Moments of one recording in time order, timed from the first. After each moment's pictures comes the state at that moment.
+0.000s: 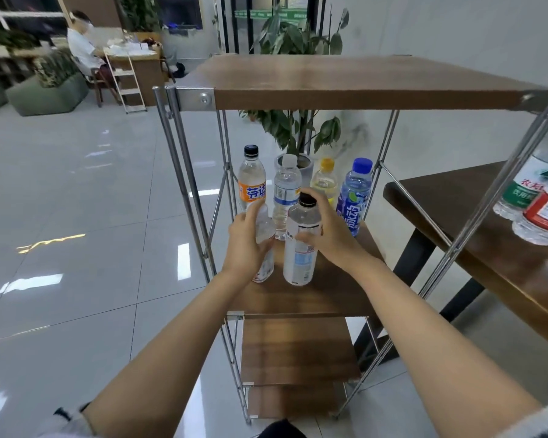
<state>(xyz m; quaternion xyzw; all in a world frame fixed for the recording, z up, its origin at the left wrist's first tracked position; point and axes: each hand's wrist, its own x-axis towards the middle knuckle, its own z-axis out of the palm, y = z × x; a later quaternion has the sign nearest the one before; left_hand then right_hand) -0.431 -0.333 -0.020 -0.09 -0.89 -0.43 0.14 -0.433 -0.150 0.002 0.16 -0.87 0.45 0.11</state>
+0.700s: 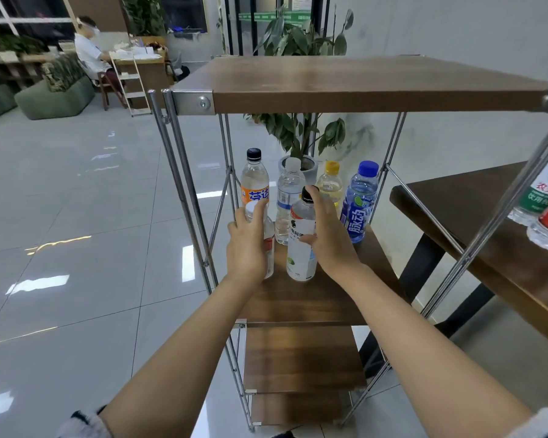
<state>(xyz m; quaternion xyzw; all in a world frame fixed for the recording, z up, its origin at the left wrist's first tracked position) -0.439 -0.325 -0.017 -0.03 -0.95 -0.28 0.16 -0.450 -0.164 -0.012 0.12 -0.91 0.34 0.20</state>
